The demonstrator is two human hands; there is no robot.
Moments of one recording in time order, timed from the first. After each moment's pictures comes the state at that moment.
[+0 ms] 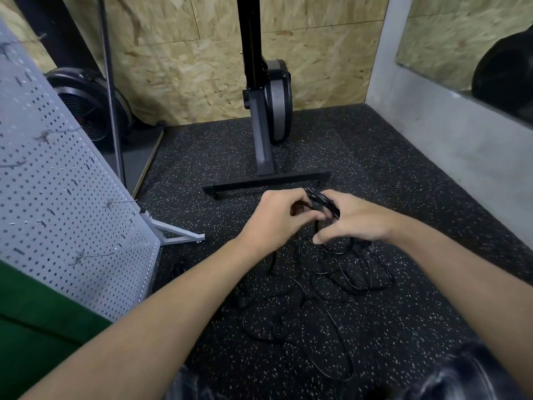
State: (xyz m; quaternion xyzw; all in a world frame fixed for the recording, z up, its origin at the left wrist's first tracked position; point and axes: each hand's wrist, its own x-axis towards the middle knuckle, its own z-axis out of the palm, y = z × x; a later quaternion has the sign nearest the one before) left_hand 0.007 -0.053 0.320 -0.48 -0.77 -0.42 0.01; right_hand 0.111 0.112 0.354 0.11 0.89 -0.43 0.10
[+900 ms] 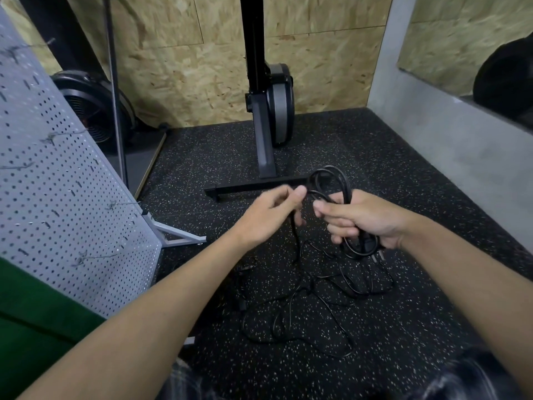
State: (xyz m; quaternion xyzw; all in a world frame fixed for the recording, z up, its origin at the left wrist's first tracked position) left_hand -0.008 -0.070 0.328 -0.39 -0.76 -0.49 -0.18; right_hand 0.117 0.115 0.362 0.07 0.74 -0.66 0.10
